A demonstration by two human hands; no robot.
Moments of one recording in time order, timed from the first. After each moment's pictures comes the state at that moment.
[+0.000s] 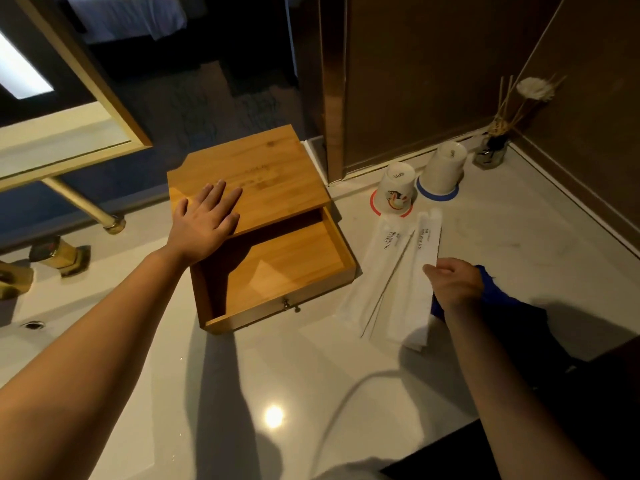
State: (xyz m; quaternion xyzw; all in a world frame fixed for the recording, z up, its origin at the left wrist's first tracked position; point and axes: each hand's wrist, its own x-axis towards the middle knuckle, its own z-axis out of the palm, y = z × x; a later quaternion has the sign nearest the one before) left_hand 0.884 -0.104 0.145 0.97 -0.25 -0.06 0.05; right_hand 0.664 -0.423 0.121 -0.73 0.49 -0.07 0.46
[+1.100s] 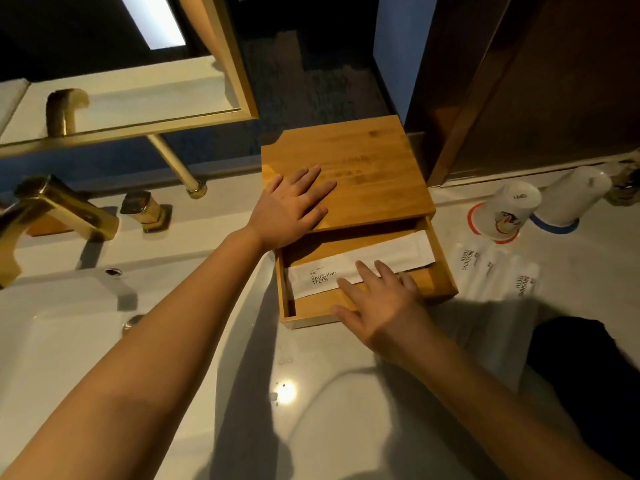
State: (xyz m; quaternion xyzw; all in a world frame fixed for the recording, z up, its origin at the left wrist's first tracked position) left_hand 0.896 -0.088 0.143 0.95 -0.31 -0.02 0.07; right_hand 0.727 -0.248 0.163 -0.97 -0.07 0.23 0.07
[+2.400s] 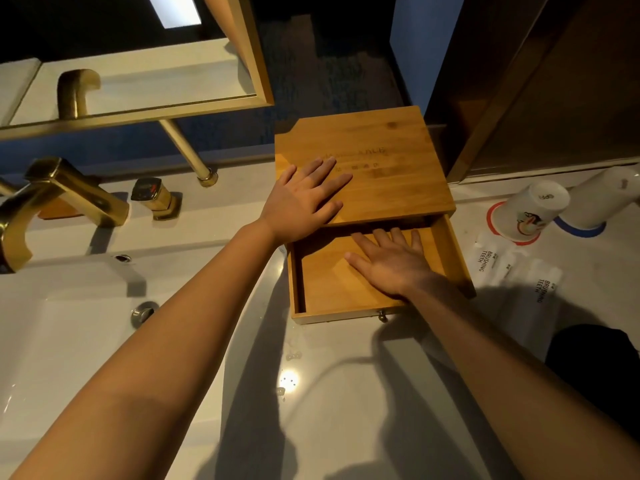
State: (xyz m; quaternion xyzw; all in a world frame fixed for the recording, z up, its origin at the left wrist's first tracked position) left_hand 0.896 -0.088 0.140 0.95 -0.31 0.00 0.07; right_hand 0.802 -0.259 0.127 -0.97 -0.02 0.23 0.09
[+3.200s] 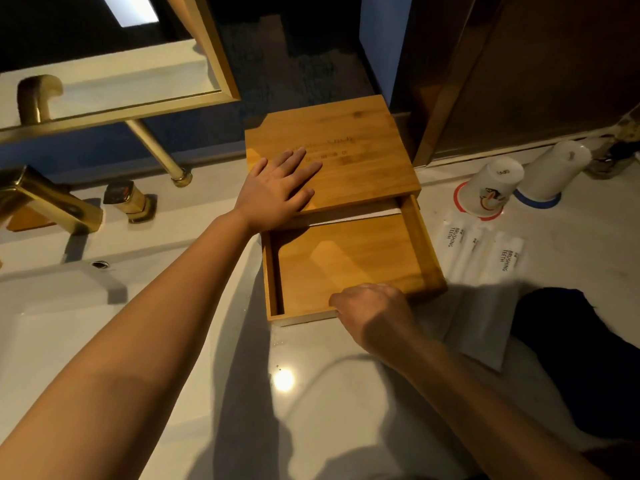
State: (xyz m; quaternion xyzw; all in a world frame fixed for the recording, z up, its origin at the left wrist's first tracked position) left_hand 0.894 -0.088 0.145 0.95 -0.31 -0.03 0.08; right_hand 0.706 -0.242 0.148 -0.97 -0.15 0.14 0.10
